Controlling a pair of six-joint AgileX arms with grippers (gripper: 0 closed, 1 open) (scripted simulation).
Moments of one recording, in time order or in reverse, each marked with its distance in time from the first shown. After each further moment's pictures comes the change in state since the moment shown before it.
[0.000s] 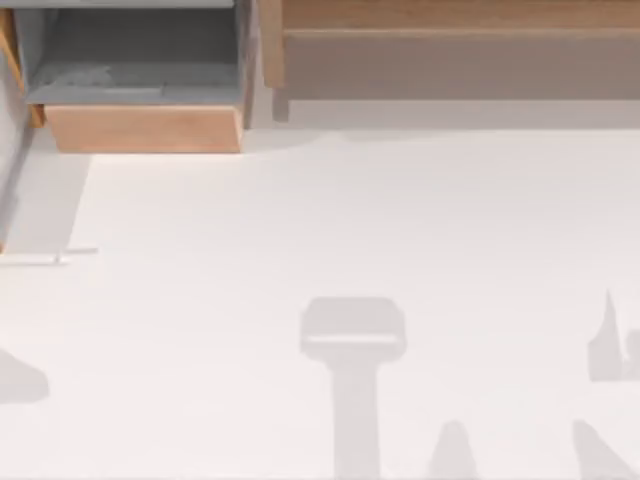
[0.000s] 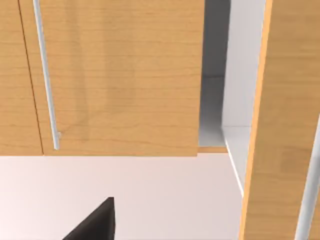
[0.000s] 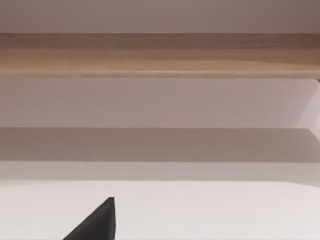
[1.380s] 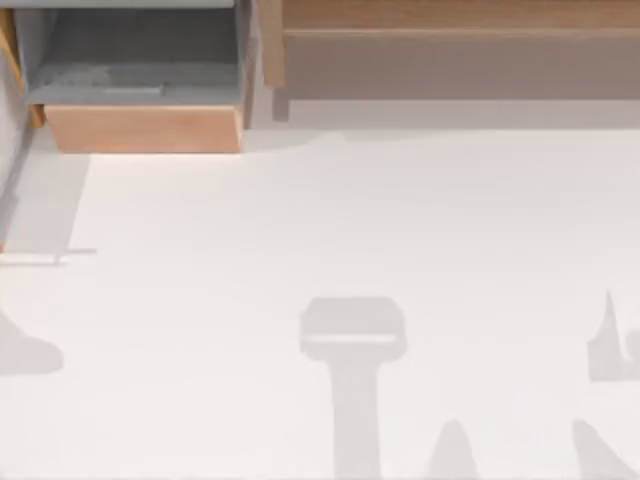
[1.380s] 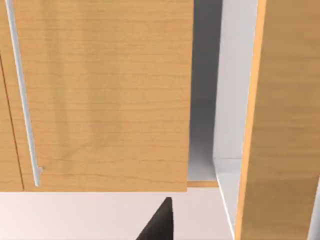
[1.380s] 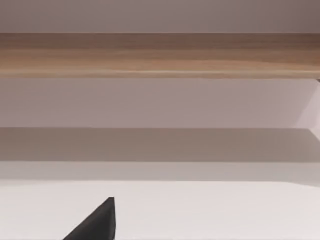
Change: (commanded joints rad) left arm -0.077 0.046 0.061 -0.028 -0.048 0.006; right arm 0.000 0.000 0.000 0.000 0.000 0.000
